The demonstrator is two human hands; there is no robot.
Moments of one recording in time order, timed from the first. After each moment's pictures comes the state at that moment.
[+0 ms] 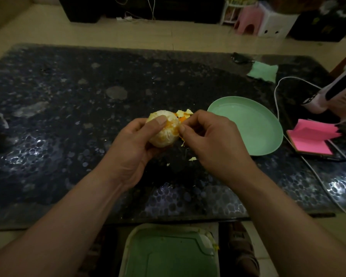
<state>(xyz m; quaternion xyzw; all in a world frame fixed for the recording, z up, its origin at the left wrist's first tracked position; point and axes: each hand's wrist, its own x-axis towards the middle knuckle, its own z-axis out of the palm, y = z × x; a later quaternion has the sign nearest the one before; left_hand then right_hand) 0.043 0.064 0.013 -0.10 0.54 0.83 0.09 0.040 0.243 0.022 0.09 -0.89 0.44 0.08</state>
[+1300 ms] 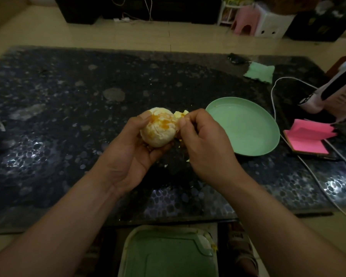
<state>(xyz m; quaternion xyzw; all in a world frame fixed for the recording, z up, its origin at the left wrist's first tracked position) 0.050 0.060 0.021 -0.09 0.45 0.88 0.14 0.046 0.228 0.021 0.06 -0.85 0.53 0.07</state>
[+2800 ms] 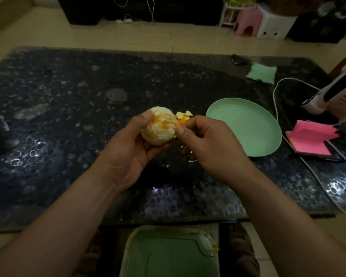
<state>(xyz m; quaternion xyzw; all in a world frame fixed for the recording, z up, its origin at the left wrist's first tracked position) 0.047 0.054 0.020 -0.09 0.47 0.87 0.13 0.044 0.242 0.029 0.08 -0.86 0.50 -0.01</state>
